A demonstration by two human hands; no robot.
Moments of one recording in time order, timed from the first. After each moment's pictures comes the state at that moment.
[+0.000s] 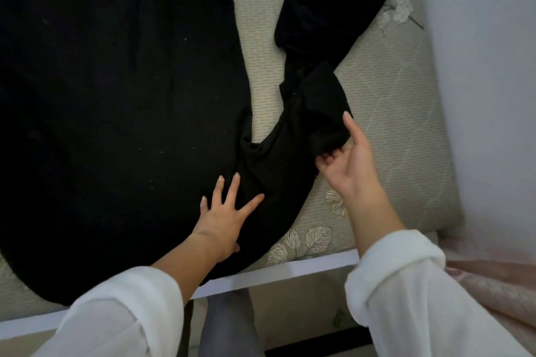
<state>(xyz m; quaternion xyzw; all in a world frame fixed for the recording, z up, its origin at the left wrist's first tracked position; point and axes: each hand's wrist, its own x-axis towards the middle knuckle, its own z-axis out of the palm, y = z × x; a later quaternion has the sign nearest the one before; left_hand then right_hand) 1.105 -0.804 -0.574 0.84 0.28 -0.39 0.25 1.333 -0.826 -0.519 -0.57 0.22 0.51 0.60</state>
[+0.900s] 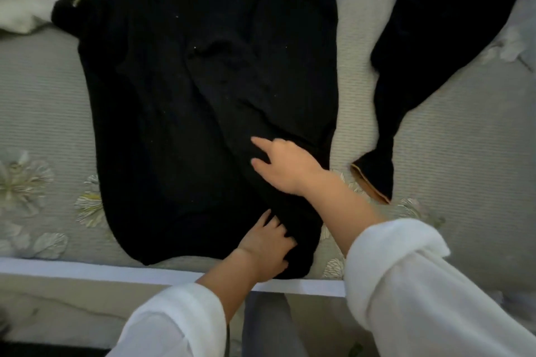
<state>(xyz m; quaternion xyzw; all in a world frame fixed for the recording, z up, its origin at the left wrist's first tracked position) 1.049 -0.816 -0.576 0.89 0.19 -0.32 0.27 1.167 -0.721 -0.522 -0.65 -0.61 0.45 -0.05</state>
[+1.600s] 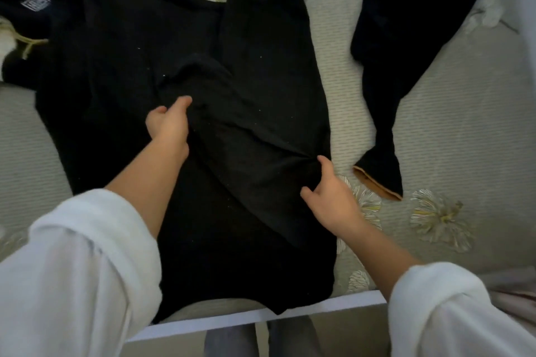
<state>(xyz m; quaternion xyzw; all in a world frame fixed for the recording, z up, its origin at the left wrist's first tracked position) 1.027 -0.563 -0.579 0.22 0.77 0.28 0.53 1.200 -0.779 -0.574 -0.84 -0.33 0.42 0.09</state>
